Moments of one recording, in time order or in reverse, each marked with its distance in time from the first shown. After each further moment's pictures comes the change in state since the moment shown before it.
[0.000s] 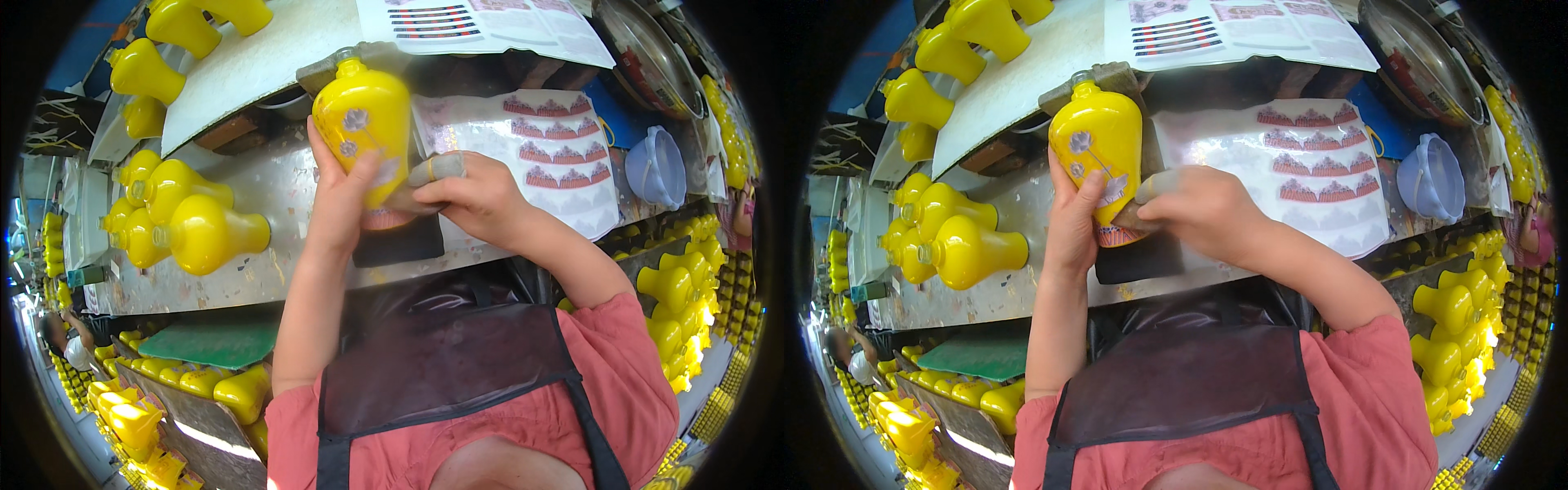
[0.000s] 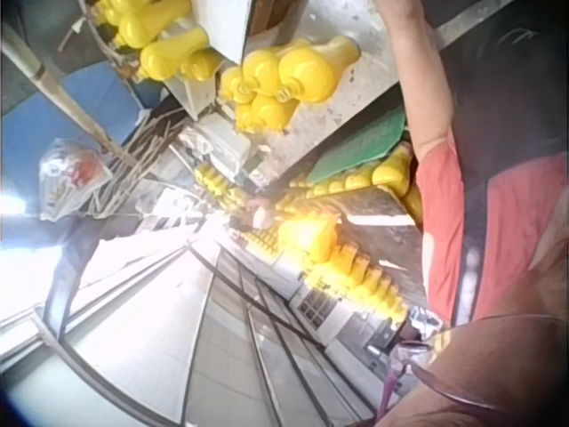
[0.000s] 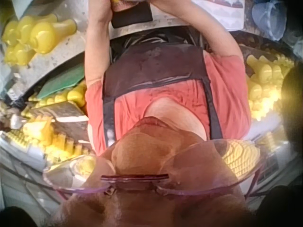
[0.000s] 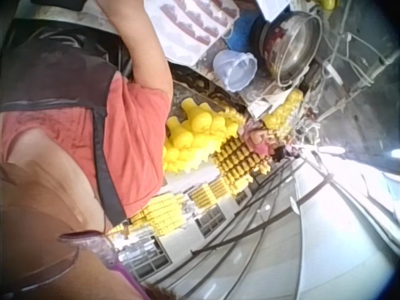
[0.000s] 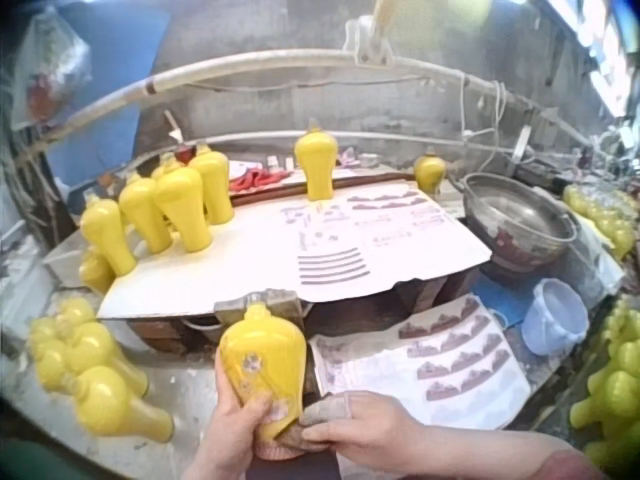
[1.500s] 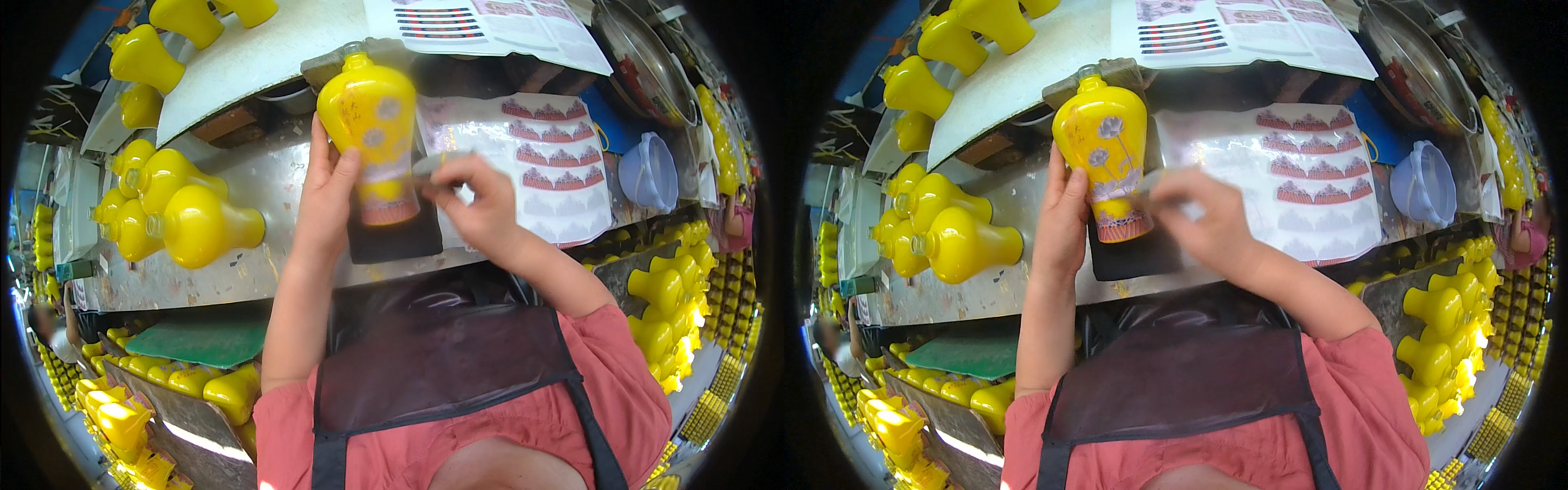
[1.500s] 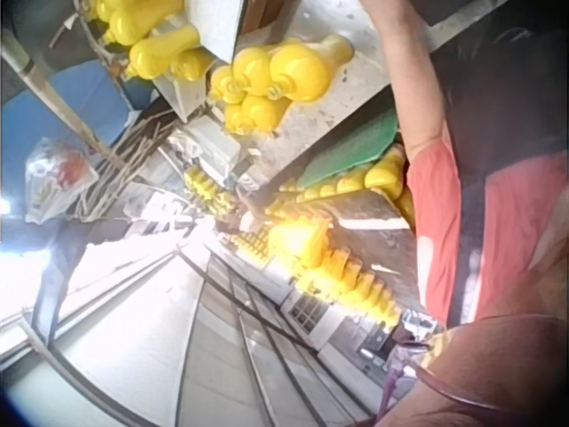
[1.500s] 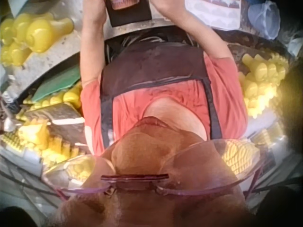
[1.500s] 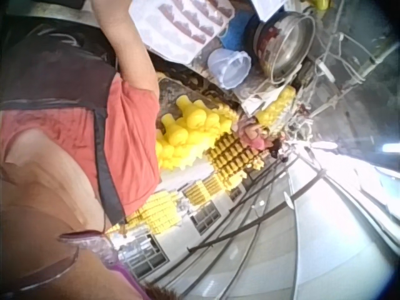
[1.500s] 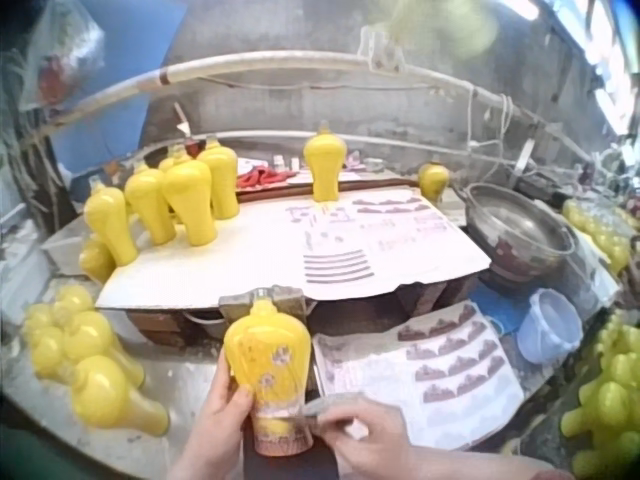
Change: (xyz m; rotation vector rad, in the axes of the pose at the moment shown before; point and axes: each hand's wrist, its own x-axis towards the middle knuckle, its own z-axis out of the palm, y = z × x) left_hand -0.007 0.000 -0.013 0.004 0.011 0.033; right_hand -0.008 -0.021 0.020 0.259 0.264 0.240
